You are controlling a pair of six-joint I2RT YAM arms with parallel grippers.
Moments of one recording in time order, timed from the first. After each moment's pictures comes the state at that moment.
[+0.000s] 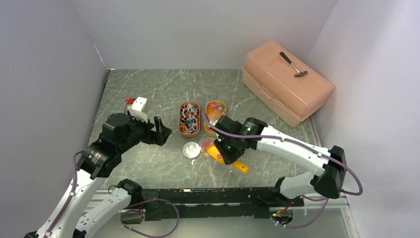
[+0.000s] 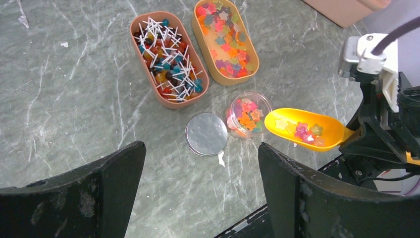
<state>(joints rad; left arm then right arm) -0.48 0.68 0.97 -0.70 0.09 -0.28 1.02 1.33 1.19 -1.10 -0.01 0.38</state>
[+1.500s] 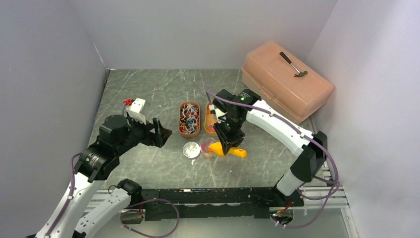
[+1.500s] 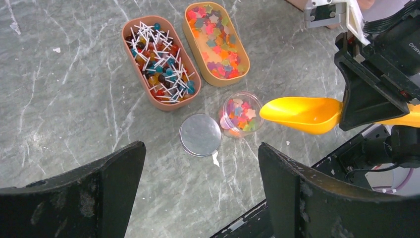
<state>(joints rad) -0.48 0.65 0.97 -0.70 0.12 -0.28 0.79 1.61 1.57 -1.43 -0.28 0.32</state>
